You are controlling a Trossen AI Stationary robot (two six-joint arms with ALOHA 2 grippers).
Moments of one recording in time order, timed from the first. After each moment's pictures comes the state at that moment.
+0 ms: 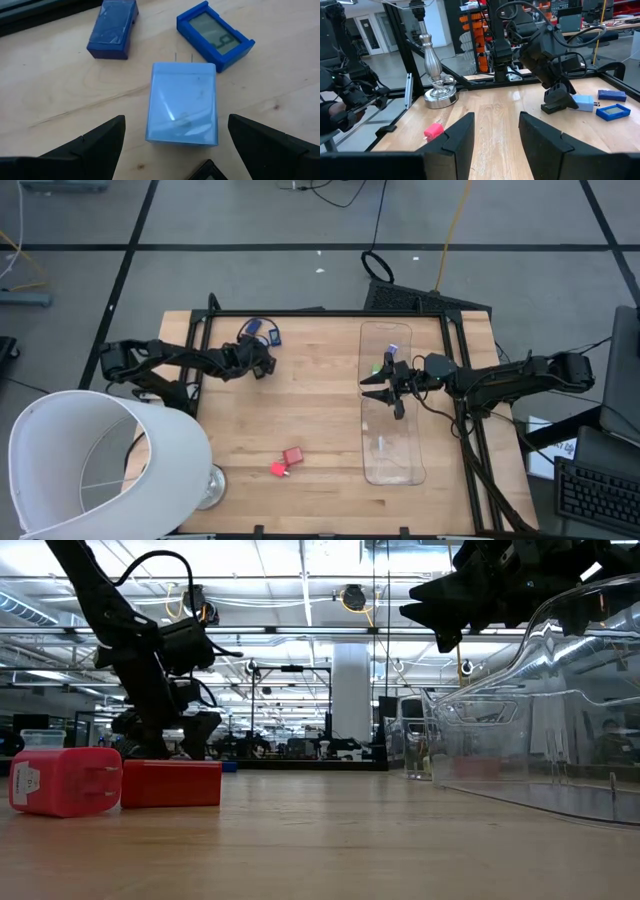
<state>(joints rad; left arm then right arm) 0.44 1.45 0.48 -0.03 -0.52 -0.63 -0.11 1.08 0.35 0.71 -0.23 0.15</state>
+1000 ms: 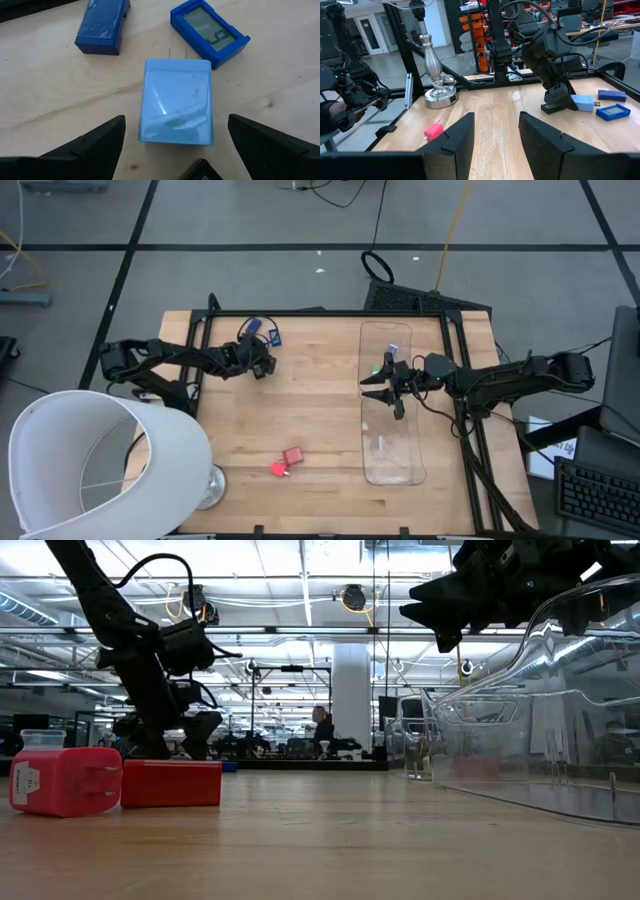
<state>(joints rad) 0.46 1.45 0.48 -0.02 -0.46 -0.61 -0.11 1.08 0.35 0.71 -0.23 0.15</state>
